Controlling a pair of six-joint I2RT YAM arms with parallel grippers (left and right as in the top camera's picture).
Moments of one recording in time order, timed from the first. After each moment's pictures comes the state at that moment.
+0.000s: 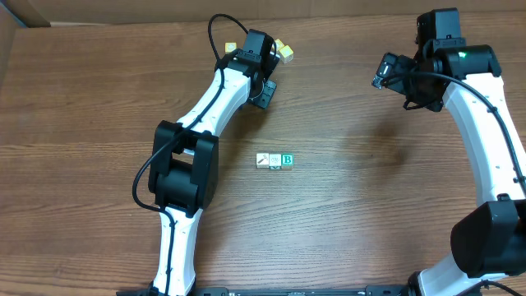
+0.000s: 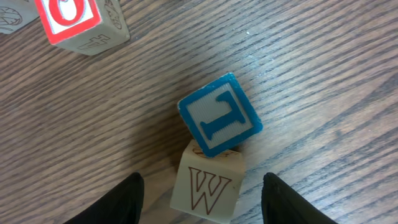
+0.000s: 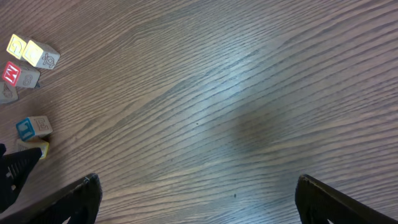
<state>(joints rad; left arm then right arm) -0.34 2.31 1.88 -0.75 -0.09 0.12 0.06 1.78 1.68 -1.04 -0.02 0.46</state>
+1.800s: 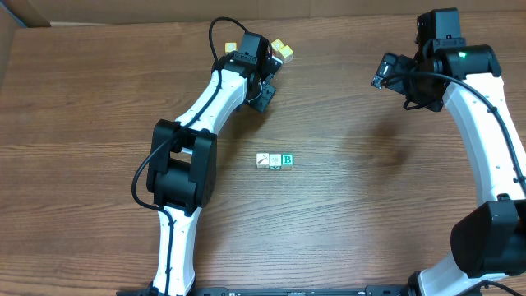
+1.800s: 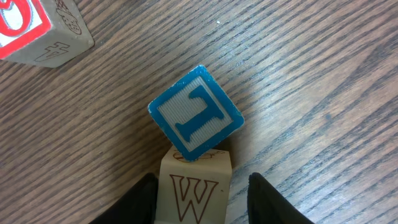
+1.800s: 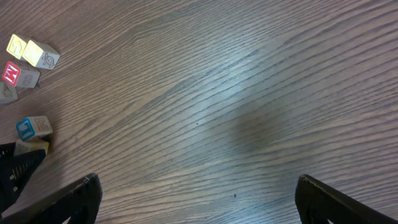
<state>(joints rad) -0.32 2.31 1.85 -0.72 -0.01 0.24 0.06 1.78 1.68 -1.04 -0.02 0.46</state>
